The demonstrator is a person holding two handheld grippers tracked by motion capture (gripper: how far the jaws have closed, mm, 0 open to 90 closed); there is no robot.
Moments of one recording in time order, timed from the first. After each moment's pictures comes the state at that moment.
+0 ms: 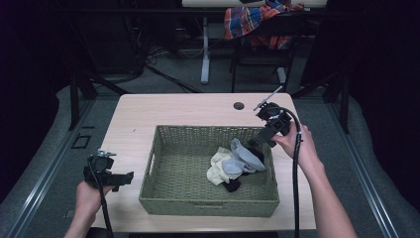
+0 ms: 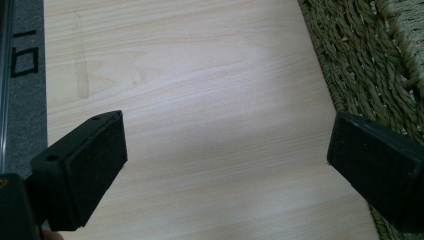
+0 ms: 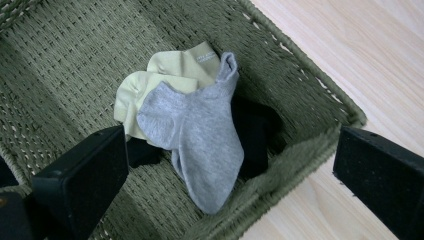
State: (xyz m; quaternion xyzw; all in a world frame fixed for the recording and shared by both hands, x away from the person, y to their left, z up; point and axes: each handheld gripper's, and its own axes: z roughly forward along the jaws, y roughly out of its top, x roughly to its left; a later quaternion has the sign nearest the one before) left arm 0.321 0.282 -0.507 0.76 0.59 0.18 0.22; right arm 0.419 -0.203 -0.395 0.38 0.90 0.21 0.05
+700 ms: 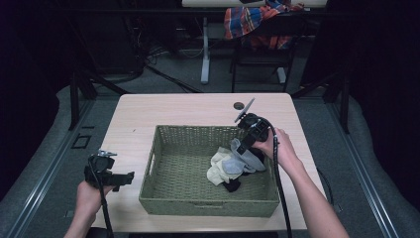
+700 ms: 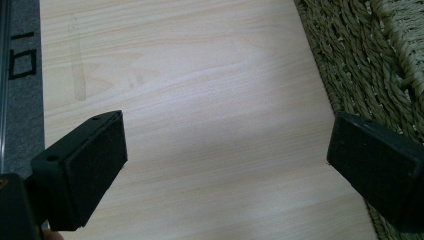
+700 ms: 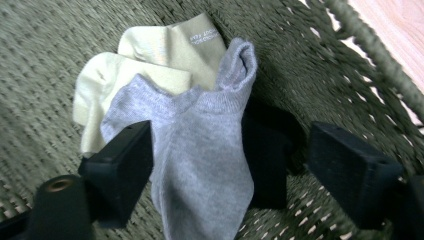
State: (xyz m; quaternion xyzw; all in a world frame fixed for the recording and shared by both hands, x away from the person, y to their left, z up) left arm 0.321 0.281 -0.507 0.76 0.58 0.17 0.22; right arm 0.445 -0.161 -0.455 0.37 0.92 0.12 0.04
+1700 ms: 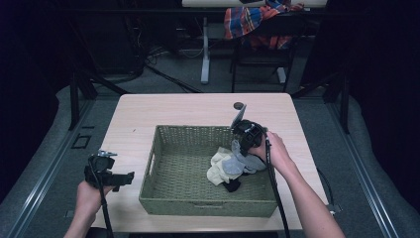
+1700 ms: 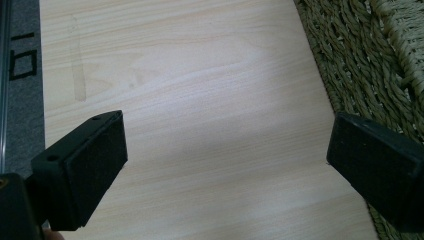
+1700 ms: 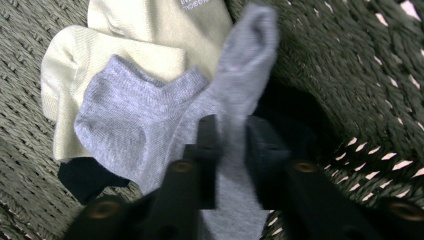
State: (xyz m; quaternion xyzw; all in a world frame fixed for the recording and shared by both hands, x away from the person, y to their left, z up) left arm 0.321 0.281 -0.506 0.76 0.58 0.18 0.22; right arm 0.451 -0.150 -0.481 0.39 0.92 0.06 0.01
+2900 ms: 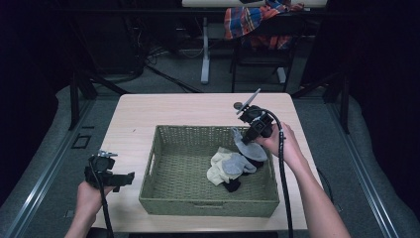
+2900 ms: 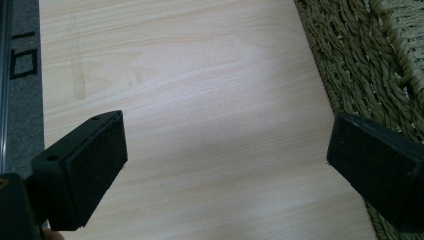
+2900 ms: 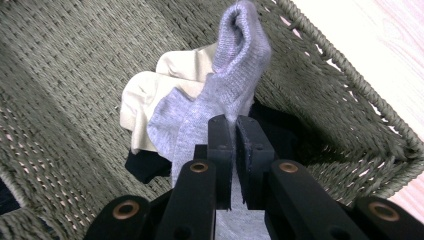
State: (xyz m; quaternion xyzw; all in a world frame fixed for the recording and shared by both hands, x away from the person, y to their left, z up) left arm 0.320 0.279 -0.507 0.76 0.59 0.18 0.22; right arm 0.429 -0.164 -0.409 0.38 0.91 0.16 0.03
